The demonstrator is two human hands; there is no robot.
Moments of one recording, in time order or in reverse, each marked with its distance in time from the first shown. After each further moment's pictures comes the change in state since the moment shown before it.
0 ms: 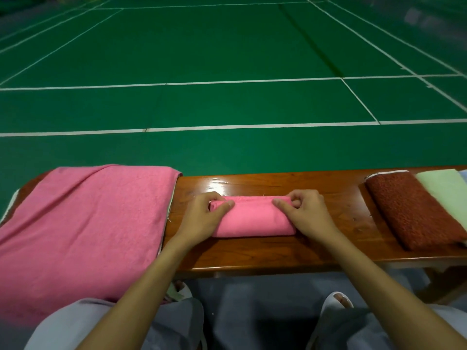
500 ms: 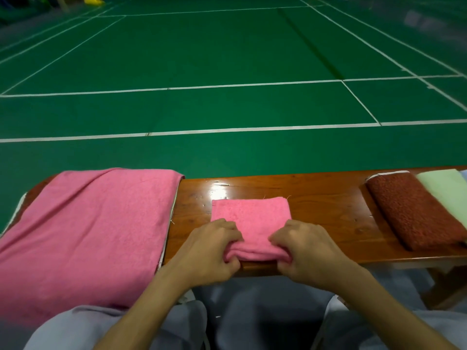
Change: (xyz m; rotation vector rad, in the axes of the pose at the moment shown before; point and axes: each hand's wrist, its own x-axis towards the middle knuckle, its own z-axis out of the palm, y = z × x) left_hand -0.055 0.020 -0.010 0.581 -0.319 0.470; right_hand -0.069 -0.034 -0.017 -0.681 -0.396 -0.503
